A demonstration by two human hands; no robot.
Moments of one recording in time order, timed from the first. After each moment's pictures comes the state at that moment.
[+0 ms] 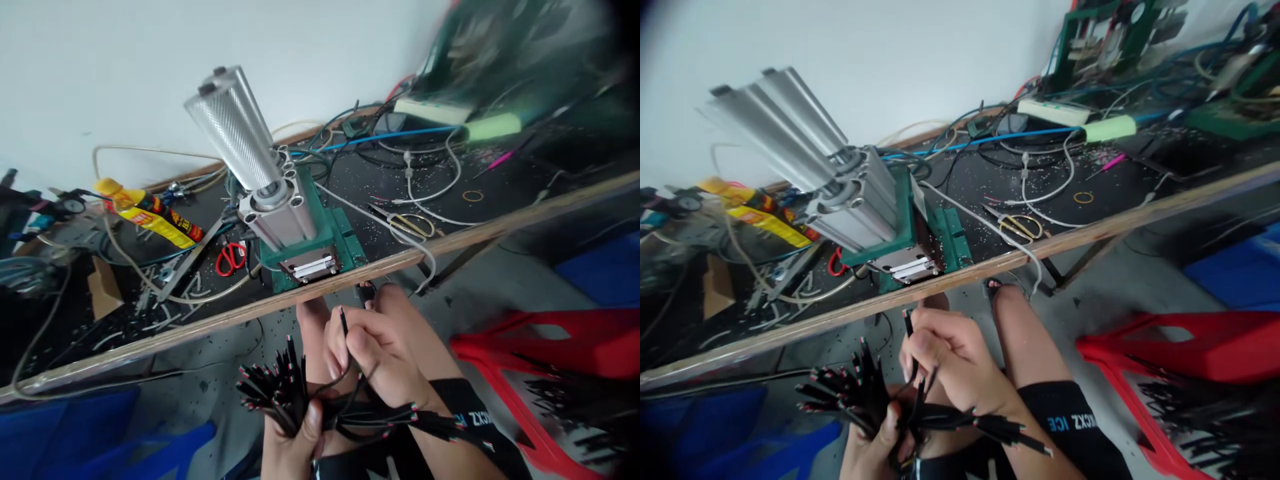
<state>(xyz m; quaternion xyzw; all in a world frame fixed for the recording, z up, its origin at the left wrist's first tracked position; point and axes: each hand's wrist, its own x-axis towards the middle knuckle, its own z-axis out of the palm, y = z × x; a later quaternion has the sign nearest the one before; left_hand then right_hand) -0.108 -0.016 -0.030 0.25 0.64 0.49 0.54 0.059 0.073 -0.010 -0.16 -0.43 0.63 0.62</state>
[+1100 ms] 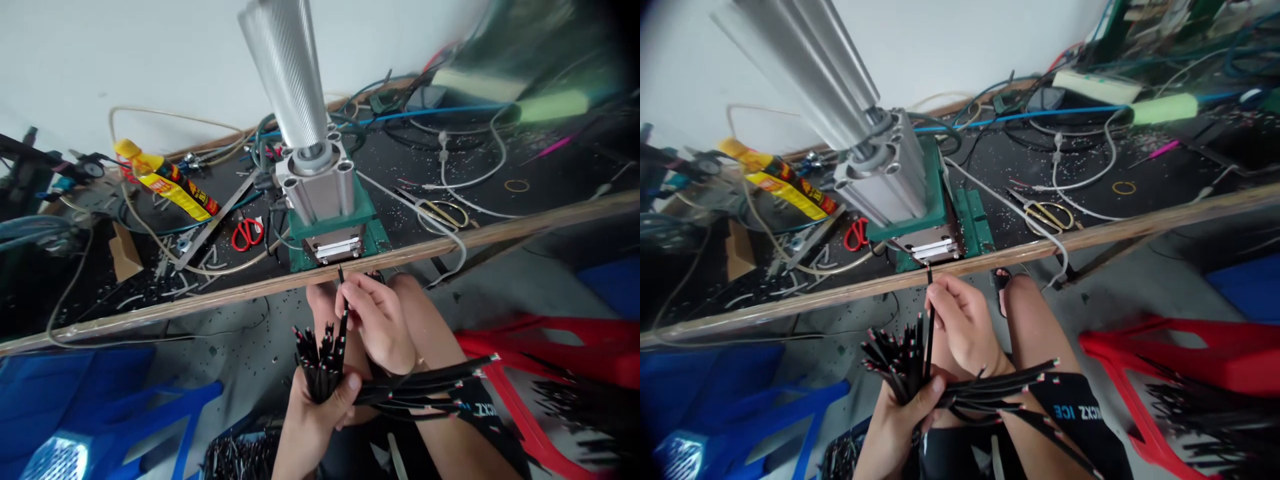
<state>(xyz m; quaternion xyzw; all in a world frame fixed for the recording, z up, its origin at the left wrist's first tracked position) -0.097 -0.005 -0.011 0.30 0.61 0.38 0.63 0.036 0.085 -0.018 -0.37 -0.40 0.60 0.58</state>
